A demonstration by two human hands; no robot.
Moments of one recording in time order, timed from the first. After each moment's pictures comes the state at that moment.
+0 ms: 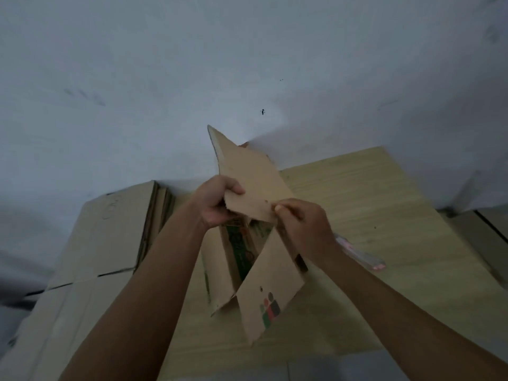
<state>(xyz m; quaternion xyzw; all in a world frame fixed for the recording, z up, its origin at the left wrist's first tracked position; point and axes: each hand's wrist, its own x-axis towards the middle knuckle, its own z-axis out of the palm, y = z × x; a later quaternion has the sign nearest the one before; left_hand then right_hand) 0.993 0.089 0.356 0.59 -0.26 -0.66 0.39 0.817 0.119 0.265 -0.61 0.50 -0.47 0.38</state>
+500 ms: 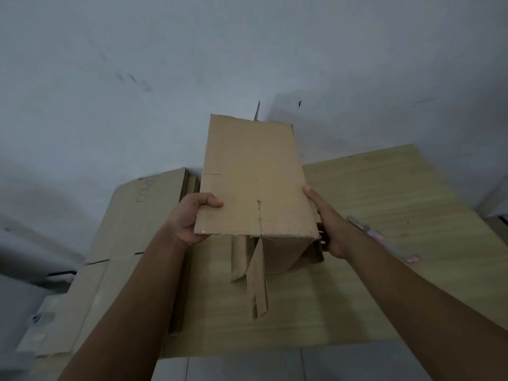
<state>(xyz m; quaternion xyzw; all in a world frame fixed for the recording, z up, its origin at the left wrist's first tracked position) 1.123 0.167 0.344 0.55 -0.25 -0.66 0.45 0.861 0.132 0.274 -0.29 0.52 -0.31 0.74</state>
